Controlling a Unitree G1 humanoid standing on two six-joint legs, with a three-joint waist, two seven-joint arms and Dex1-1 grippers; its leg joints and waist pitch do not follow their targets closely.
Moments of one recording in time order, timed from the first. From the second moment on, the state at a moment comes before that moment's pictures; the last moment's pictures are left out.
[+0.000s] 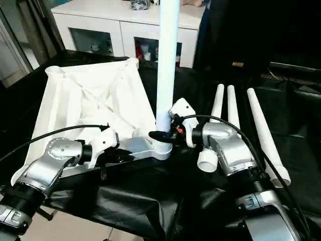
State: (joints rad) left arm -0.48 0.41 -0.29 0.45 0.02 0.08 -1.07; right arm -0.60 -0.37 0.21 0.40 0.20 0.33 0.99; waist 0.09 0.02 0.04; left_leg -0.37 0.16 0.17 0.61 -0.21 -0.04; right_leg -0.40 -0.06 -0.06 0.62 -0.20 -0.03
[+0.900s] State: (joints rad) left arm -0.52 0.38 -0.31 0.52 0.02 0.03 -1.11; right arm -0.32 -0.30 0.03 0.20 0.31 0.30 0.85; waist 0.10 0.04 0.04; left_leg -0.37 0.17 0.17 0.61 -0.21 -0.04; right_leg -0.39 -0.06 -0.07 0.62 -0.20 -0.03
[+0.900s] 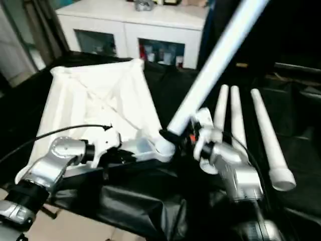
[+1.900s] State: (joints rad) left arm -0.52 0.40 -0.32 0.54 0.00 -0.02 -1.21; right arm -0.42 -0.45 0.18 0.22 0.24 0.32 1.12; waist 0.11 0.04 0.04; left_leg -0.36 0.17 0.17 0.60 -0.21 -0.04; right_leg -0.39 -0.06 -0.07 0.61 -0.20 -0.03
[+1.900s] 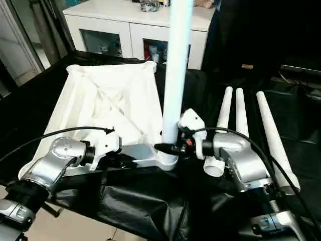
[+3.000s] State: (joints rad) left arm -0.58 0.38 -0.28 0.67 0.01 0.02 -1.08; right arm -0.57 -0.26 0.16 0.53 0.18 0.16 0.84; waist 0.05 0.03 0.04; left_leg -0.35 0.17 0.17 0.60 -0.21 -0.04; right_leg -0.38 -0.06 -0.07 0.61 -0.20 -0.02
